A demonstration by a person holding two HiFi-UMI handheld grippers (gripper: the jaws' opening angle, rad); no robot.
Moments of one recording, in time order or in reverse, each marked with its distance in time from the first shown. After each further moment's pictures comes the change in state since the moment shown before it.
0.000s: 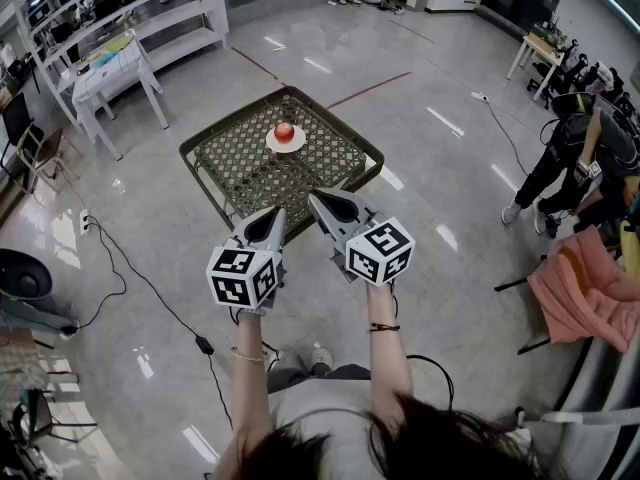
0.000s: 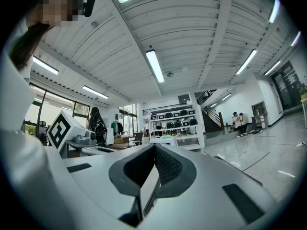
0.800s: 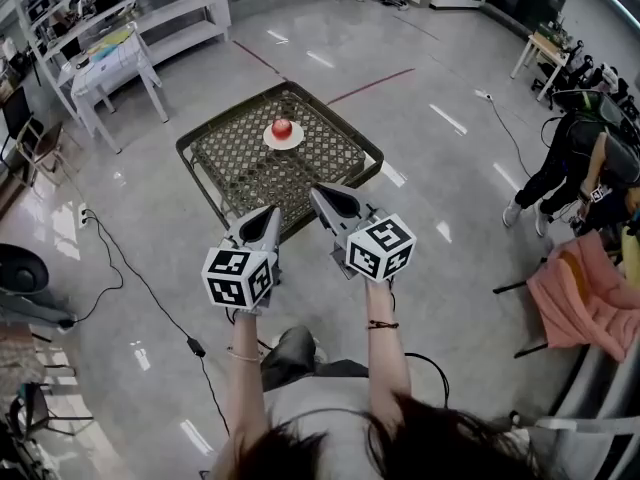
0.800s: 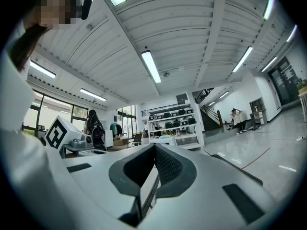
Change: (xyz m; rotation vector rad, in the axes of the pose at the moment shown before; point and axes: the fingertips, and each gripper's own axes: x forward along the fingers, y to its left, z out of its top) left arm 0.020 0.000 -0.001 0.002 -0.004 0.029; right arm -0.002 -0.035 0.001 0.037 -0.009 -0.011
